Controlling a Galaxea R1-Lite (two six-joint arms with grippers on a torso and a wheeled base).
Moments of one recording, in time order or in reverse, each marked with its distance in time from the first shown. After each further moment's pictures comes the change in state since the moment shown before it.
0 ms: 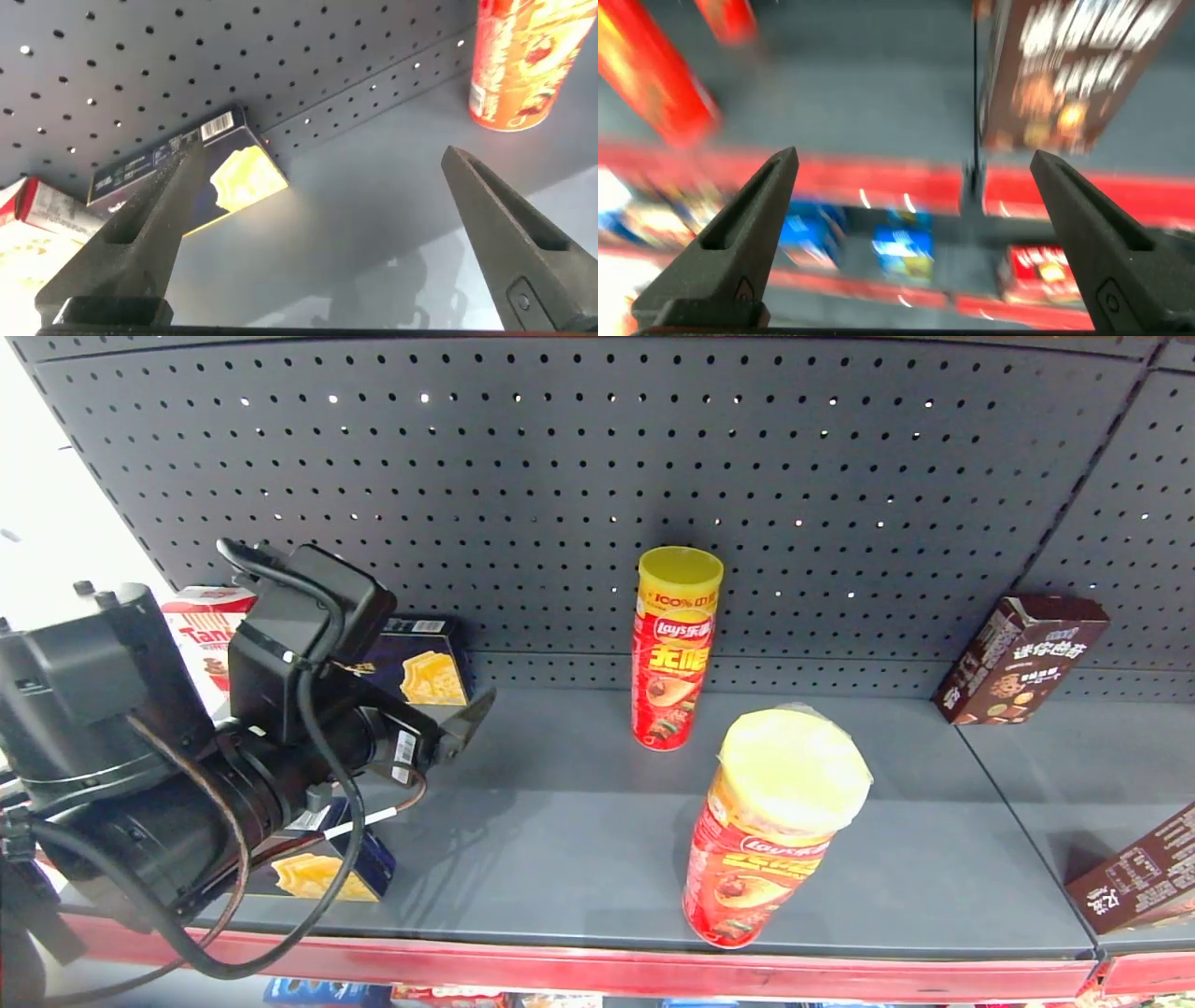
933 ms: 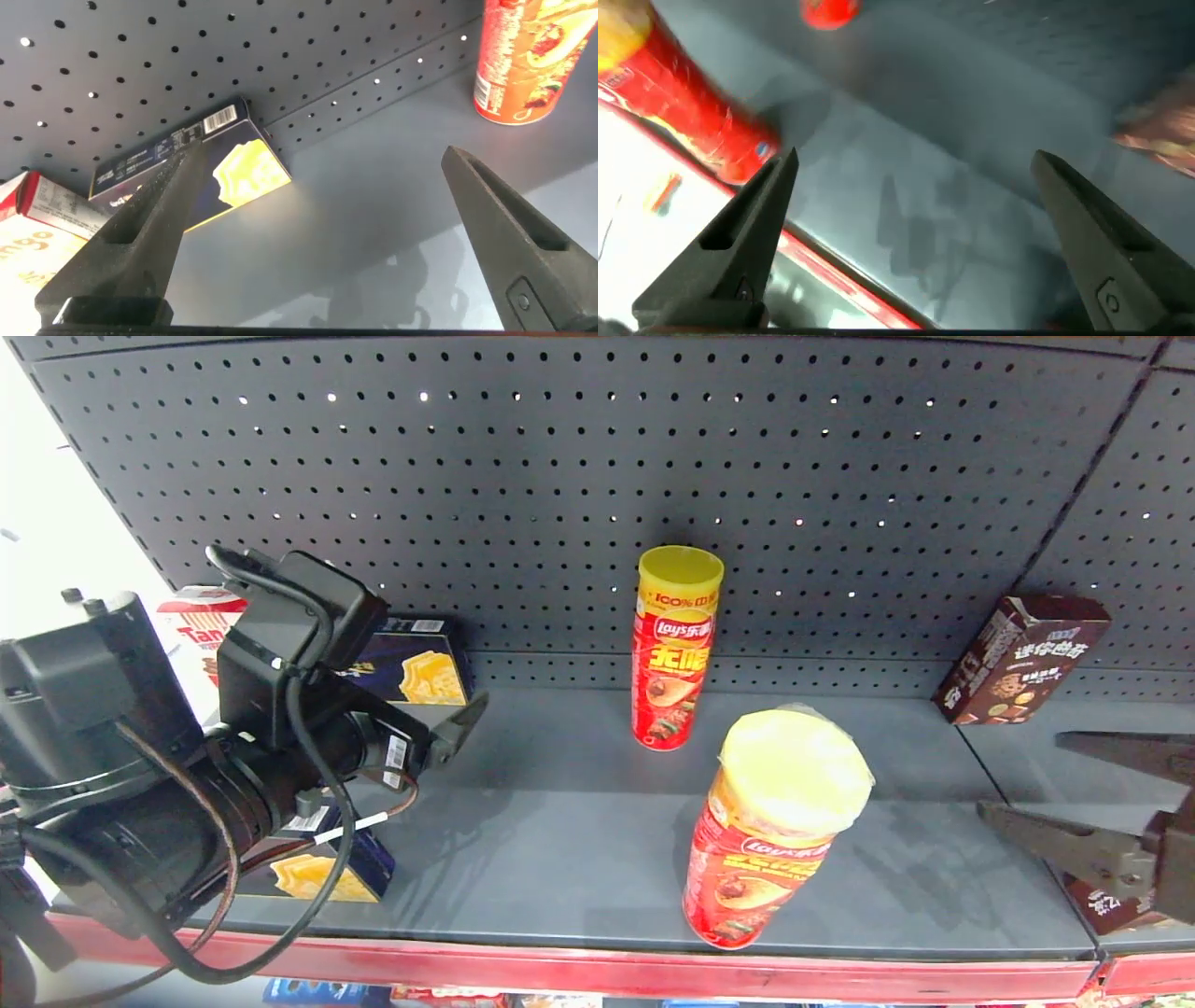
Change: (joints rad) left arm 0.017 -0.008 0.020 -0.006 -0.015 0.001; right arm 0.242 0.938 -0.585 -0.053 0.104 -0.284
